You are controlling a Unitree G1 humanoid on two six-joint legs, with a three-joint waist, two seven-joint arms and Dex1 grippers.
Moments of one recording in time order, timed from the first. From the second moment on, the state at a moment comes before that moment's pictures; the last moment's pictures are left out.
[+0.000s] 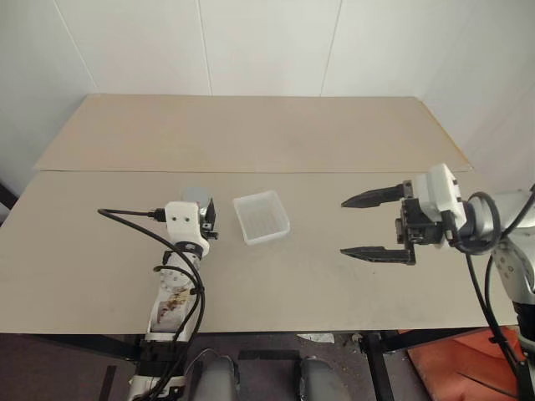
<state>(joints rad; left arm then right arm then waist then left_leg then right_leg) -0.24 0.13 0.06 -0.10 -0.05 0.14 -0.05 -0.45 -0.89 -0.09 -0.30 0.57 0.38 1.28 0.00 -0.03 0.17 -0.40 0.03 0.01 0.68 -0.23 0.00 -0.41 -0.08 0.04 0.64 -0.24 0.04</state>
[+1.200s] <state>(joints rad) -0.70 0.57 -0.05 0.17 -0.55 0.34 -1.38 -0.87 -0.41 0.17 -0.30 0.59 0.79 0.80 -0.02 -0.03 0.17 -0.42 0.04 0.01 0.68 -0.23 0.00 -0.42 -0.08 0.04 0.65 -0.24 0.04</state>
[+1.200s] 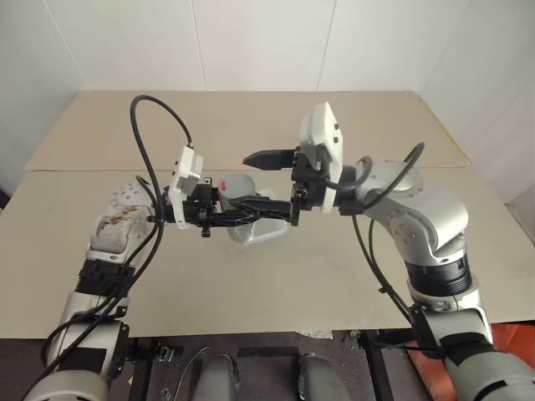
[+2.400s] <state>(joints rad) -0.75 0.60 -0.11 0.07 -0.59 0.37 -1.58 -1.01 -0.34 0.23 0.12 0.56 0.45 1.44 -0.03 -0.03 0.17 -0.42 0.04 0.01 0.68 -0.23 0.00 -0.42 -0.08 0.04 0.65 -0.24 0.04</state>
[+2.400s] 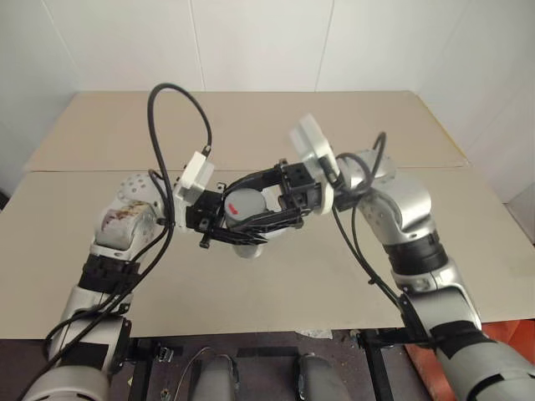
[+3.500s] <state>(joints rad) -0.70 0.58 -0.05 0.17 -0.53 0.30 -1.41 -0.80 -0.41 0.15 -0.30 0.57 0.63 0.89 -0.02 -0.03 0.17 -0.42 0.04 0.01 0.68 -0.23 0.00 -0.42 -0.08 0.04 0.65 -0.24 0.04</state>
